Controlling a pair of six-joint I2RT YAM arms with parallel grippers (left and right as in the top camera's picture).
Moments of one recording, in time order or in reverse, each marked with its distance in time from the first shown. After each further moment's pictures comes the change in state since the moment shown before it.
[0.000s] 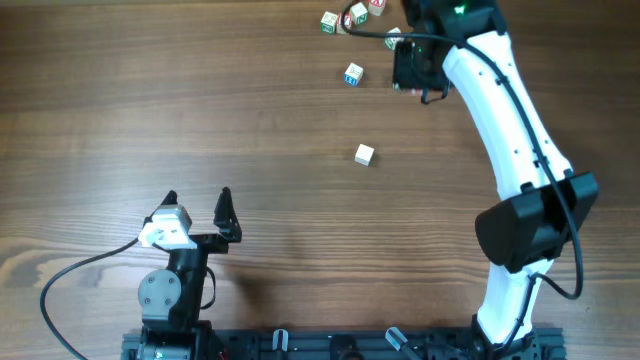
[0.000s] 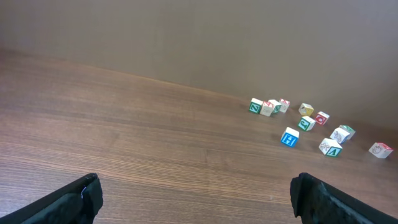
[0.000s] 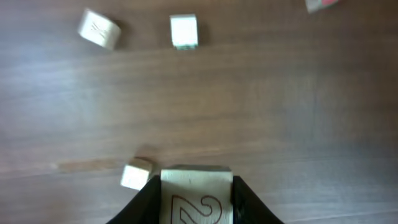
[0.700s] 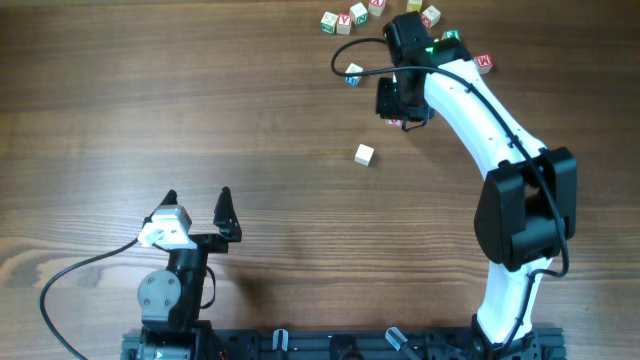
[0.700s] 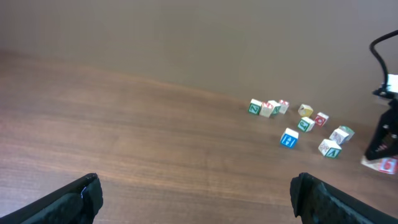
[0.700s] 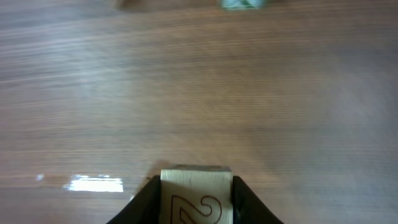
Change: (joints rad) left arm 0.000 0.000 -0.001 0.017 0.002 0.000; right arm 0.000 0.009 -0.367 0.385 -0.164 -0.017
